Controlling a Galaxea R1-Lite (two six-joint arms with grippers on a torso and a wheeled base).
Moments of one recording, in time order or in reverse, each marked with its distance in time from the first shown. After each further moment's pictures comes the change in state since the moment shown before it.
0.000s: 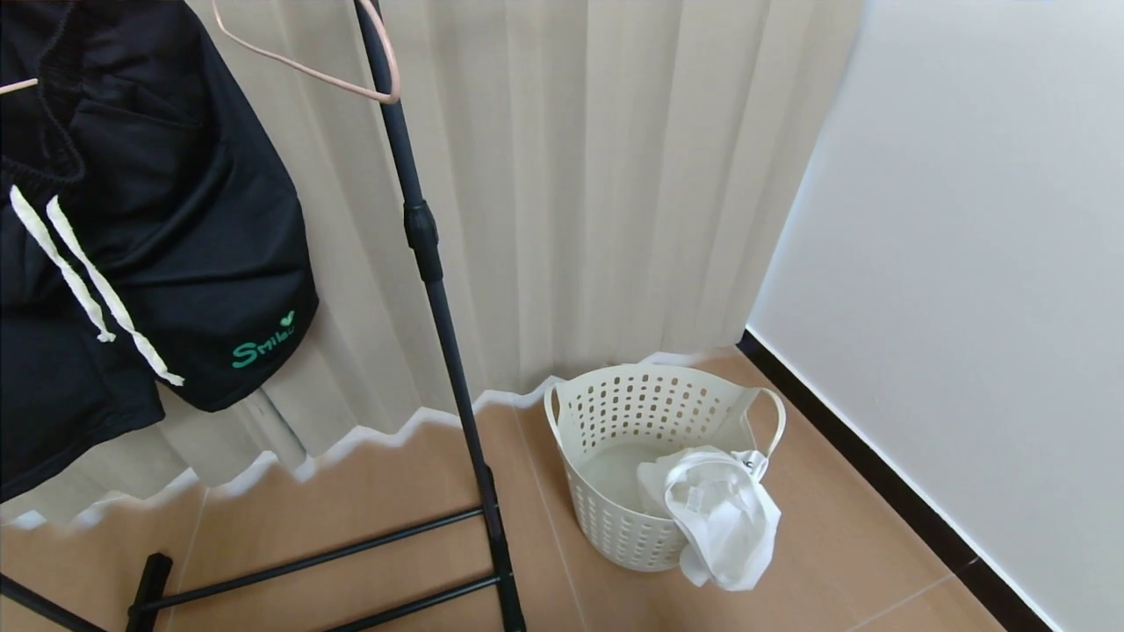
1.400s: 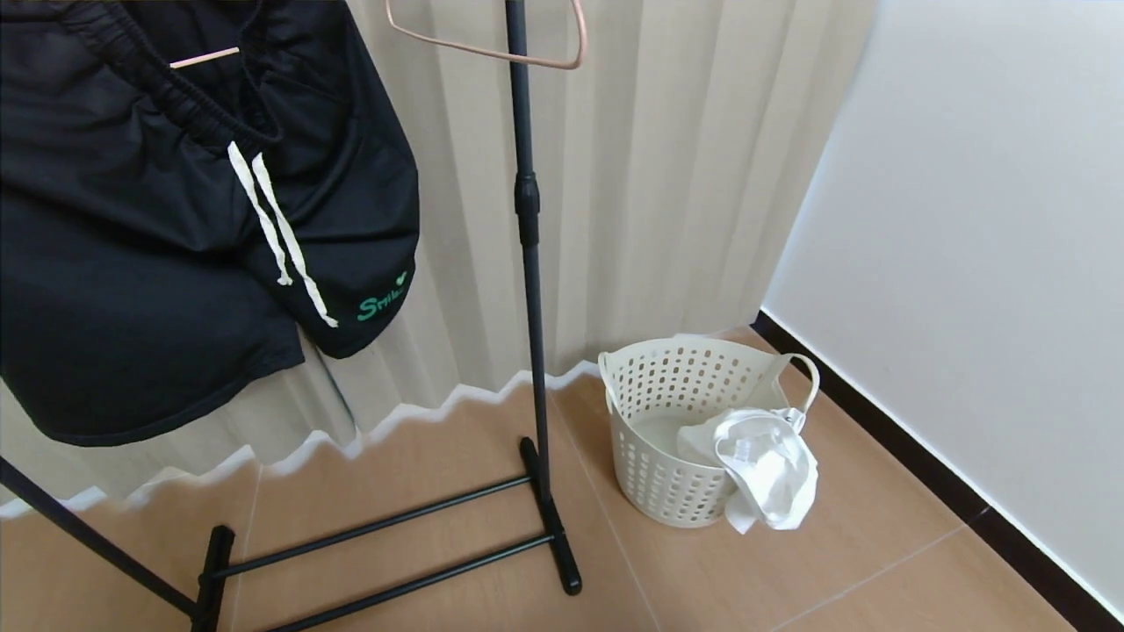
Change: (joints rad) left arm 0.001 0.000 0.002 0.000 0.000 0.011; right arm 0.000 0.000 0.000 0.001 0.000 0.000
